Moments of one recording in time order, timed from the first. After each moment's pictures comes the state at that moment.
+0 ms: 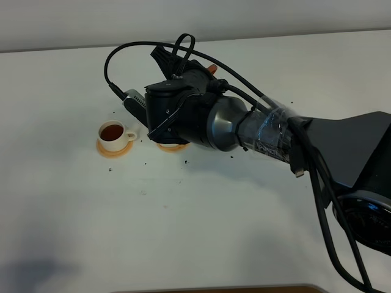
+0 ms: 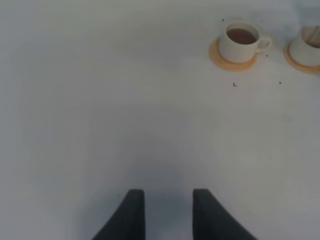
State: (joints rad) left arm 0.03 0.00 -0.46 0.02 1.06 -0.07; right arm 1.15 2.27 -1.79 -1.12 0.93 -0.82
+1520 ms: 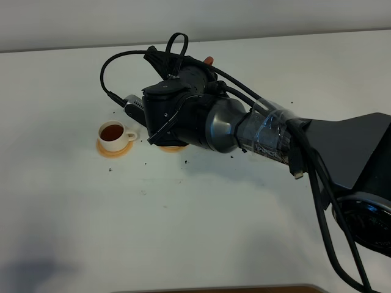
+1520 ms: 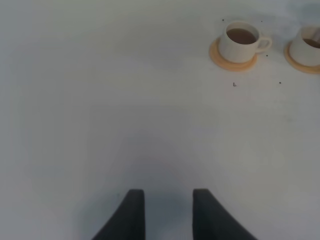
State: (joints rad) left arm 0.03 0.00 -0.46 0.02 1.06 -0.07; right arm 1.15 2.27 -1.79 -1.17 0.93 -0.92
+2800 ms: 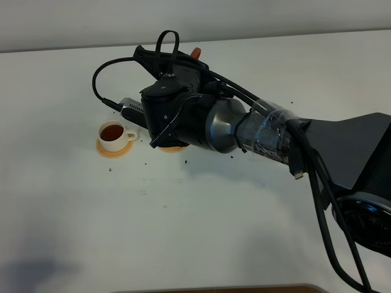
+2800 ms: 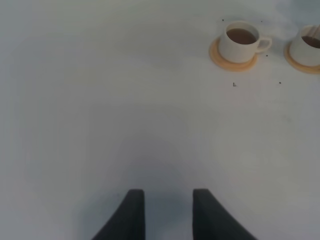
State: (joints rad) left arm 0.03 0.00 -0.46 0.02 1.06 -0.07; right arm 1.15 2.28 -1.79 -1.26 0.85 -0.99
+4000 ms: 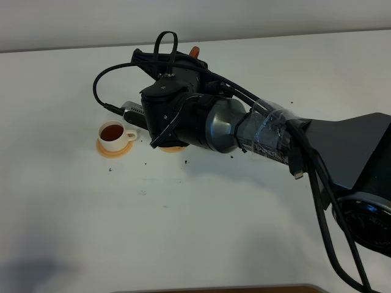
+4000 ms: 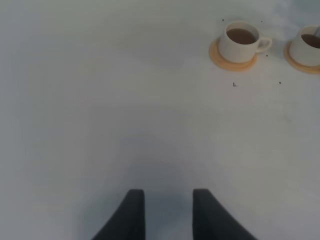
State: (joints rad) left arm 0.03 0.00 -0.46 0.02 1.06 -0.07; right arm 1.15 2.28 -1.79 -1.26 0.85 -1.06
